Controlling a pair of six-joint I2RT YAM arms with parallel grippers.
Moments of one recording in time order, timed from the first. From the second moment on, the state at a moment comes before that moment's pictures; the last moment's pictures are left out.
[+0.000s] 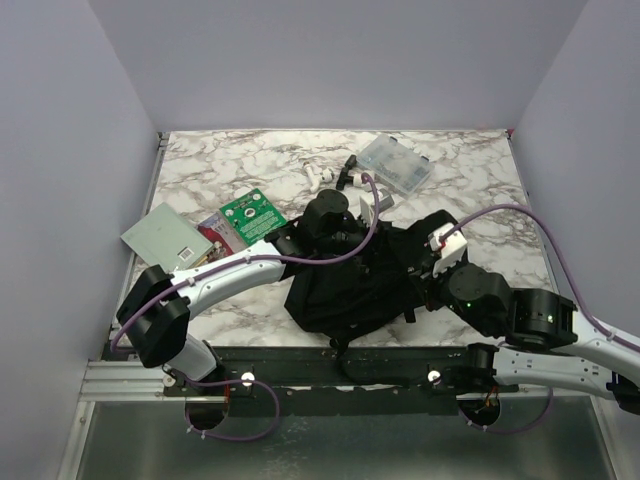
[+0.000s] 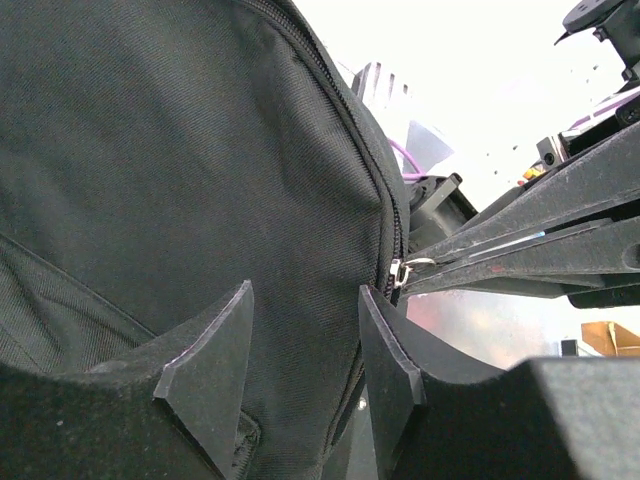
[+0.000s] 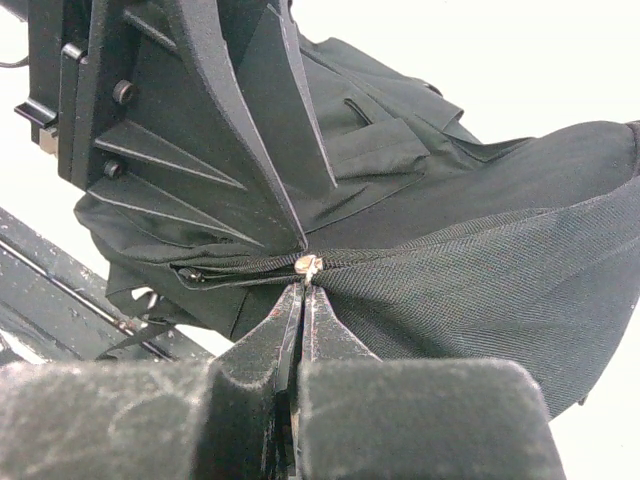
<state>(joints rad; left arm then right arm) -0.91 1.51 1.11 0.10 0.60 -0.45 1.24 0.67 0.93 -0.79 0.61 0.33</state>
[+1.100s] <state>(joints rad) -0.93 1.43 1.03 0.12 0.63 -0.48 1.24 0.73 0.96 -0.76 0.58 0.18</state>
